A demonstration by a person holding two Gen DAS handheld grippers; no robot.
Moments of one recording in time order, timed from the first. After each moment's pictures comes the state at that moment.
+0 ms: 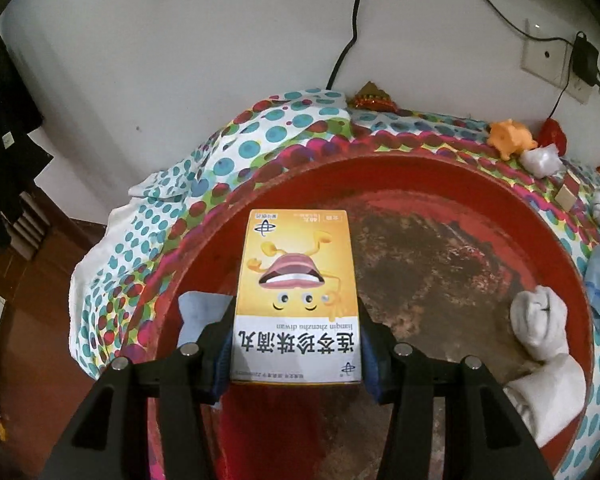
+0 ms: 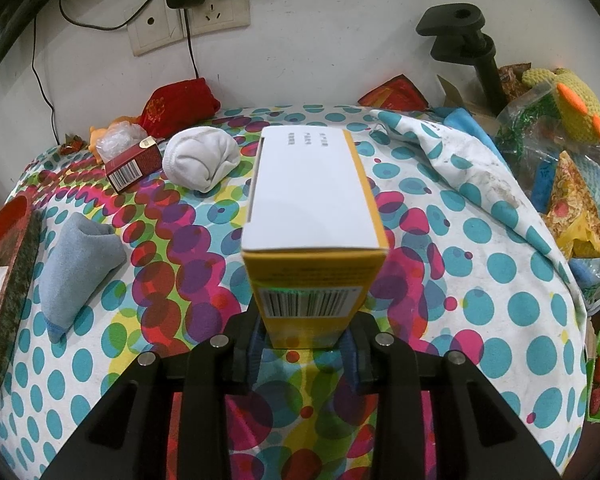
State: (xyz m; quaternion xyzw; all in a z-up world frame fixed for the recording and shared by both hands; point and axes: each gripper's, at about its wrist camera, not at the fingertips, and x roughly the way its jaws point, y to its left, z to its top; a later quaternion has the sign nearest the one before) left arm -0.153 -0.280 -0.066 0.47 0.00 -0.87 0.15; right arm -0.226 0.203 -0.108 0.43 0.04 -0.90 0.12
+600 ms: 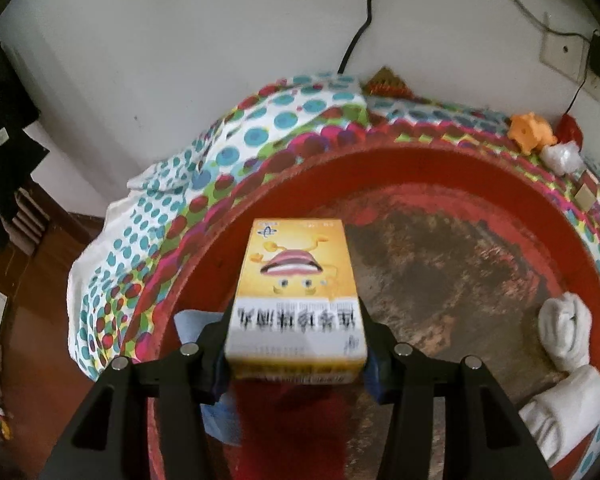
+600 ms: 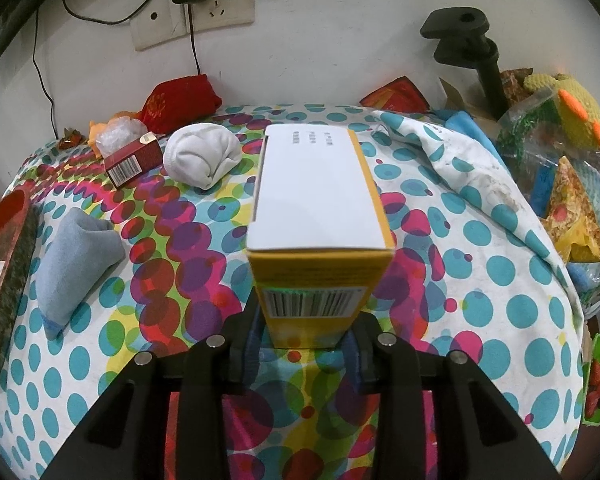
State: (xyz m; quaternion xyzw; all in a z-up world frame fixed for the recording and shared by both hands) left arm -0.169 -0.299 -0.083 0.49 0.00 -0.86 0.15; right arm -0.225 0.200 -0.110 0.43 0.05 -0.89 0.11
